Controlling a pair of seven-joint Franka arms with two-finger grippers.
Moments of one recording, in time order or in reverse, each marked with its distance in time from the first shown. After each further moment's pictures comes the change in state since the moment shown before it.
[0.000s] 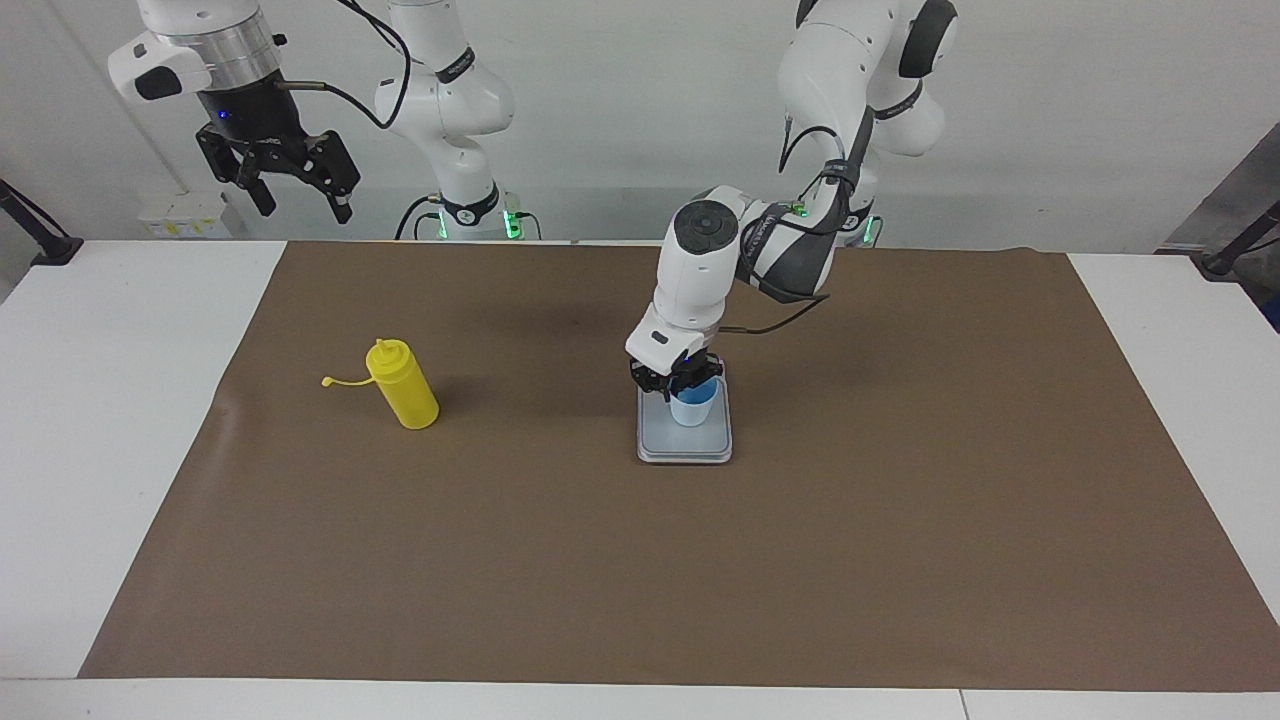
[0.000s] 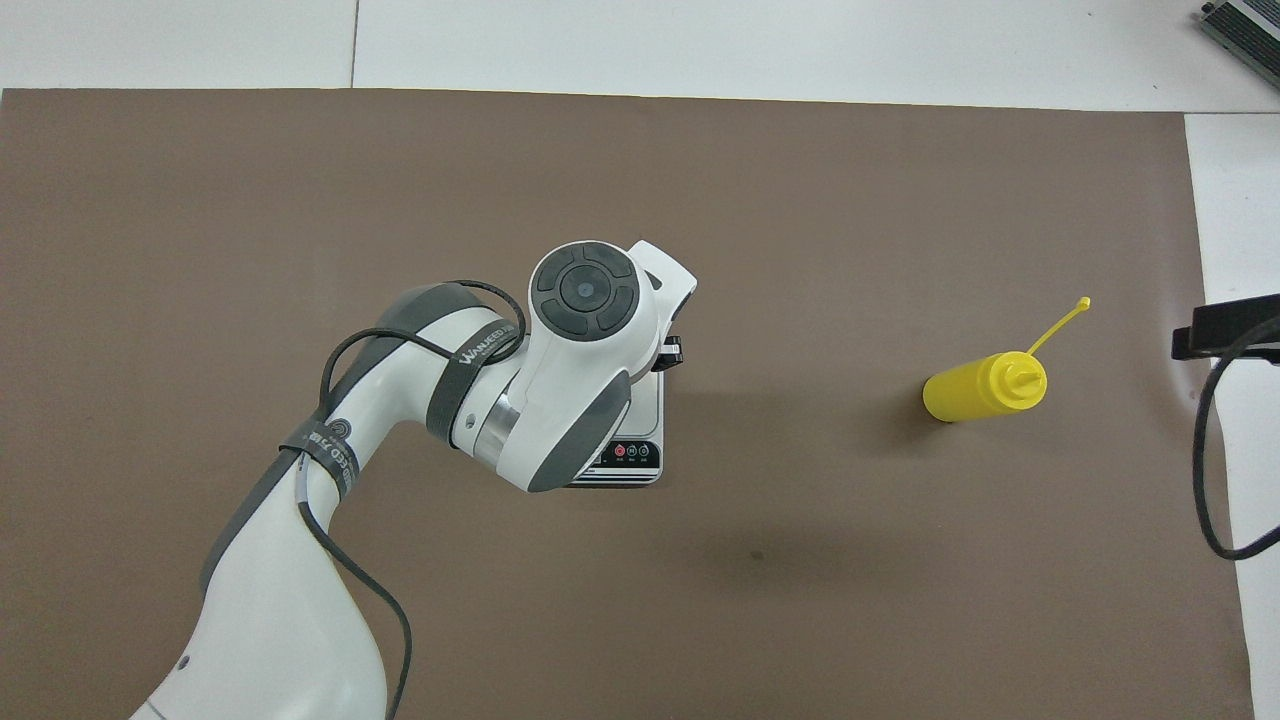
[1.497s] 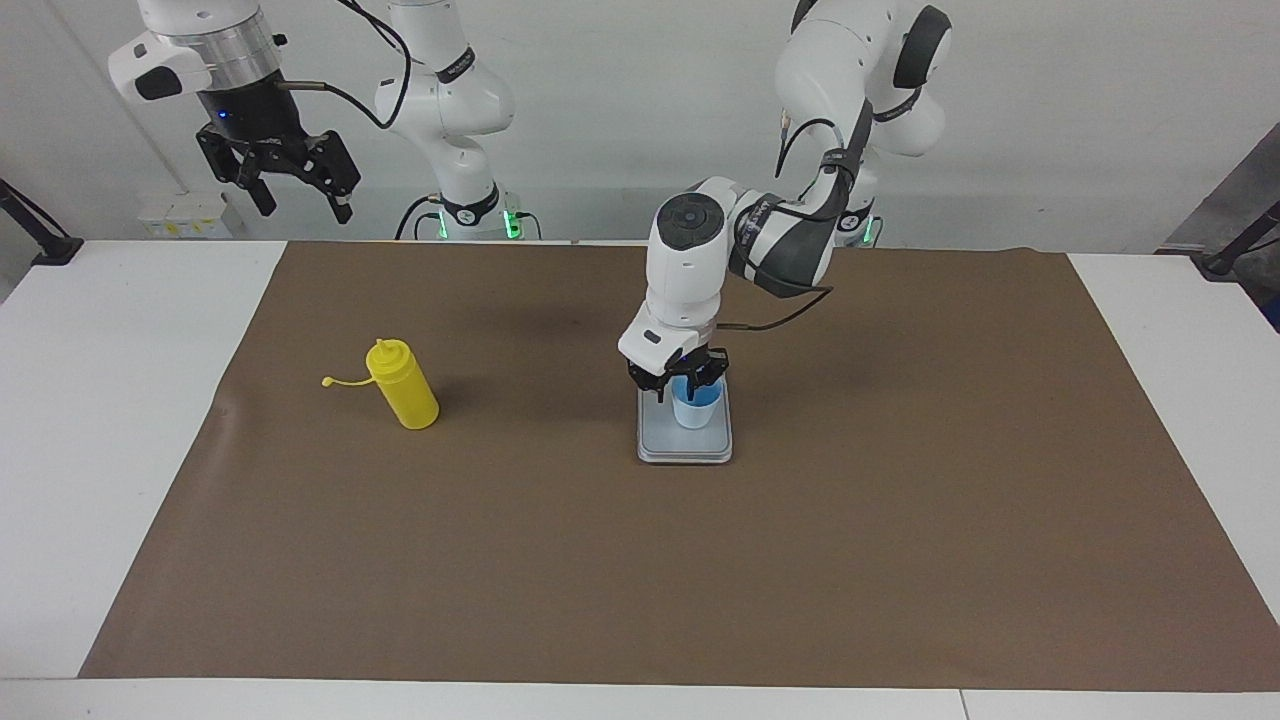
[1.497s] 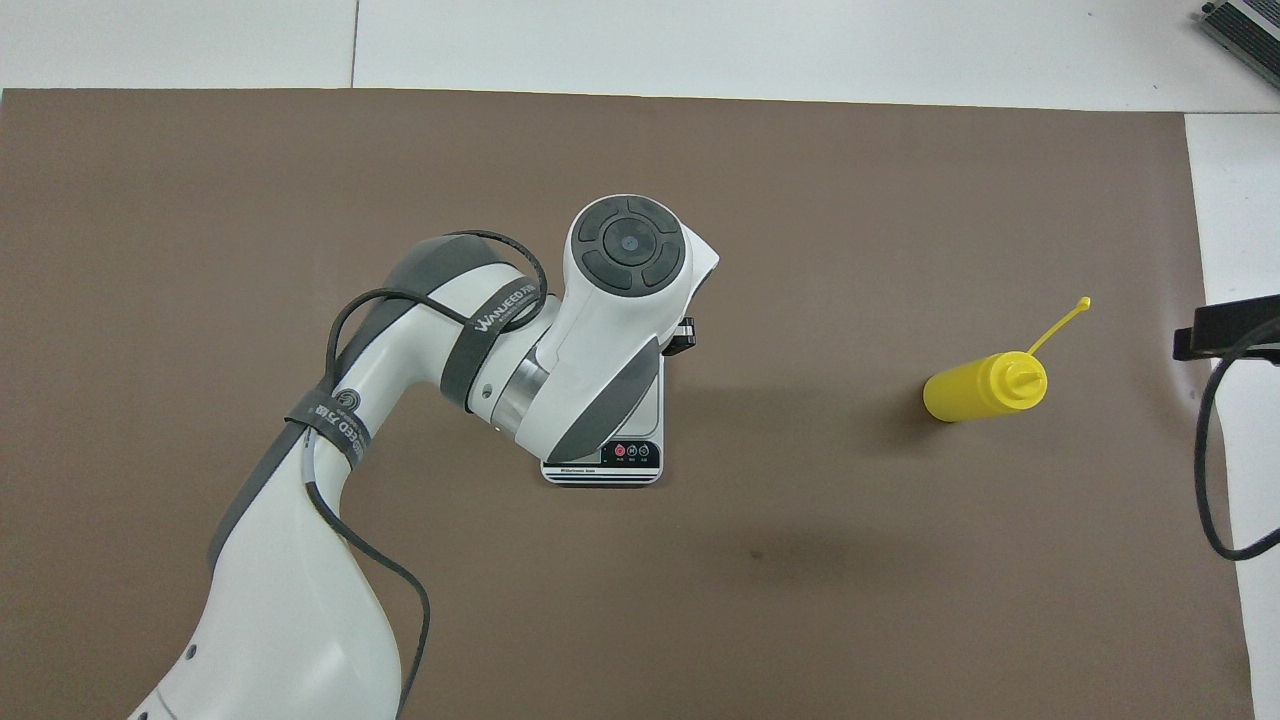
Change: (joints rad) left arm 0.000 0.070 -0.007 0.217 0.065 -0.218 0.000; right arm 0.000 -0.003 -0.002 0.000 0.000 -0.003 0.000
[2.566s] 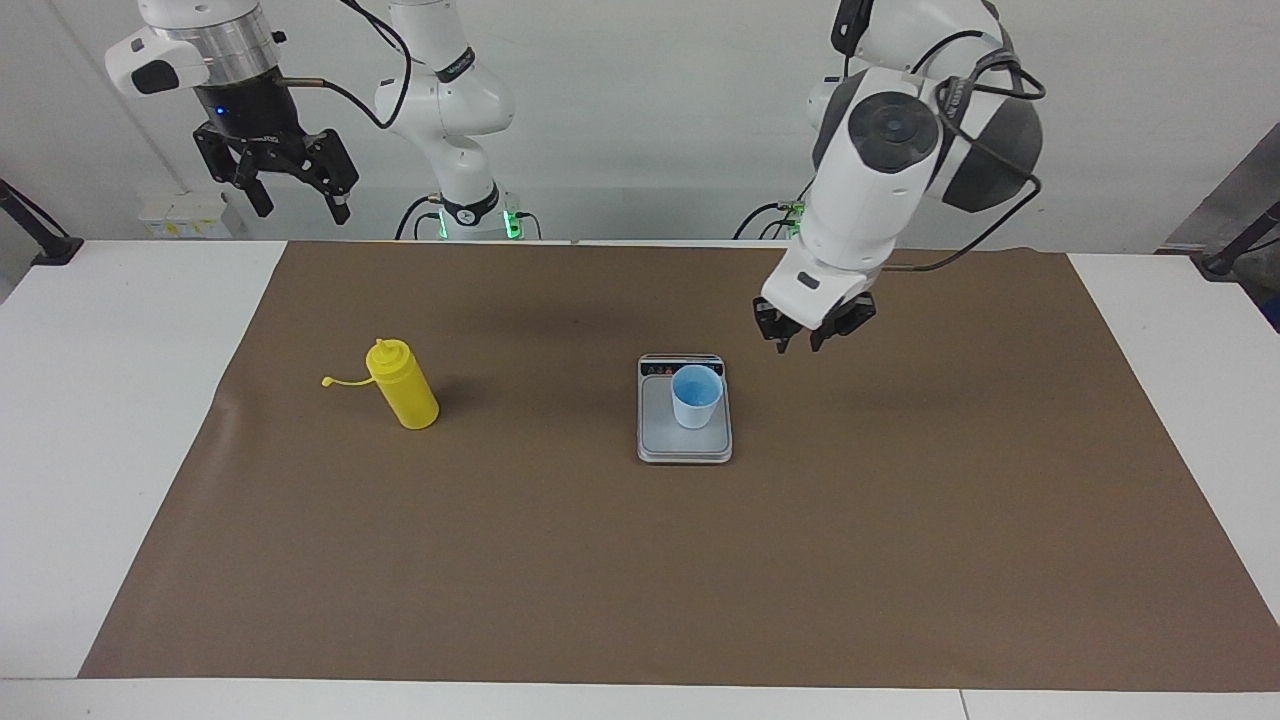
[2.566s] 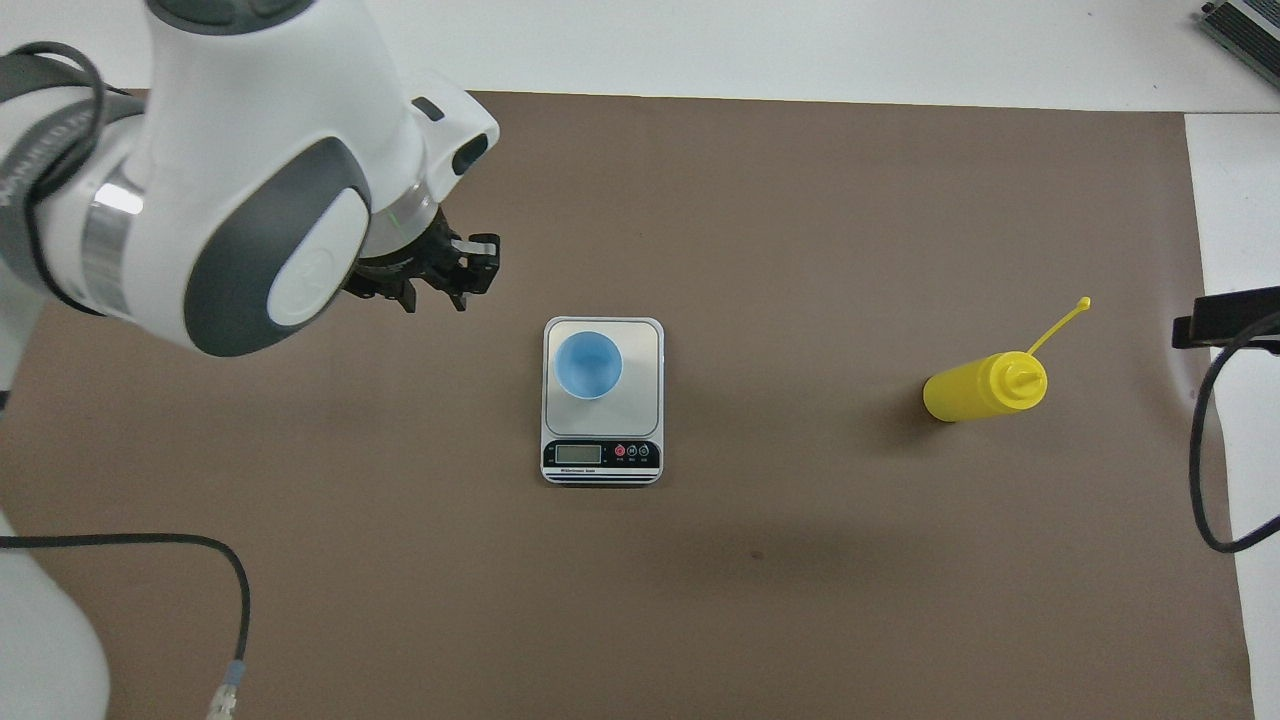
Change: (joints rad) left arm 0.322 -0.106 -0.071 0.257 -0.001 -0.466 0.280; right arm 0.001 -0.002 0.002 -0.021 0.000 0.057 -0.024
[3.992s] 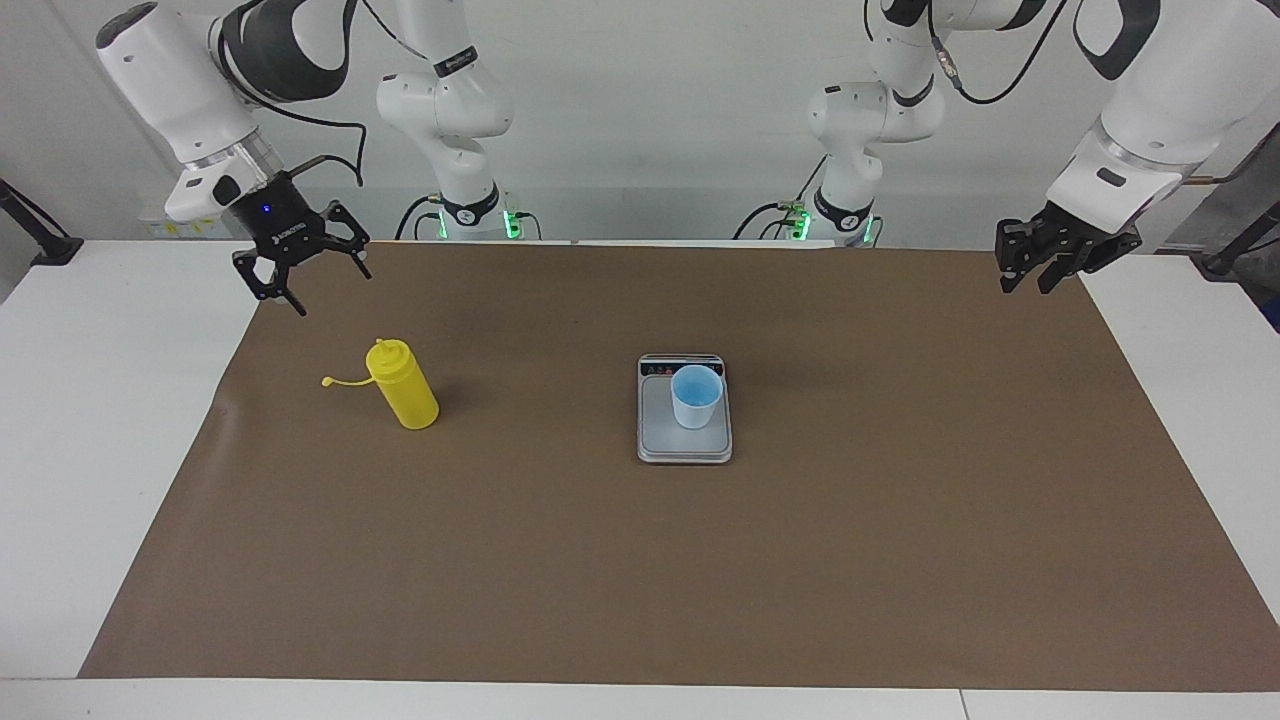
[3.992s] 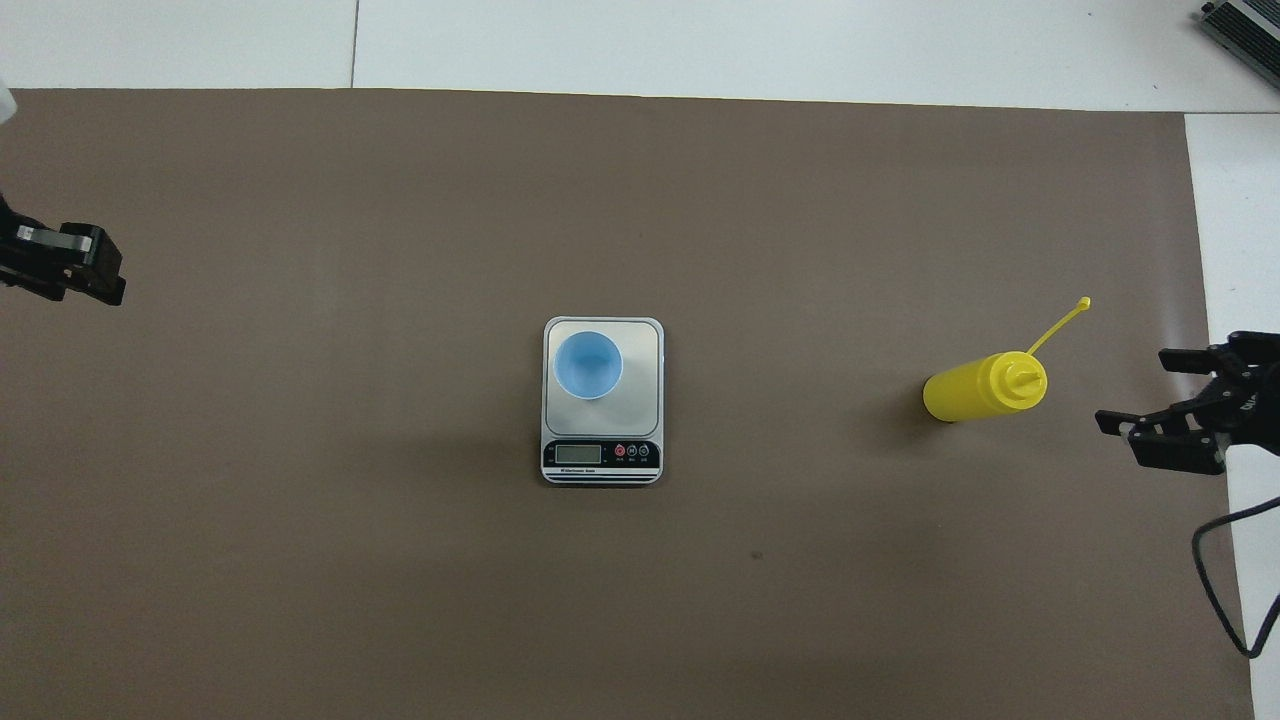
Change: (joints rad) left arm 0.320 -0.236 0.001 -0.162 0.068 -0.015 0.430; right arm -0.210 -0.169 -0.019 -0.607 0.411 0.448 -1.174
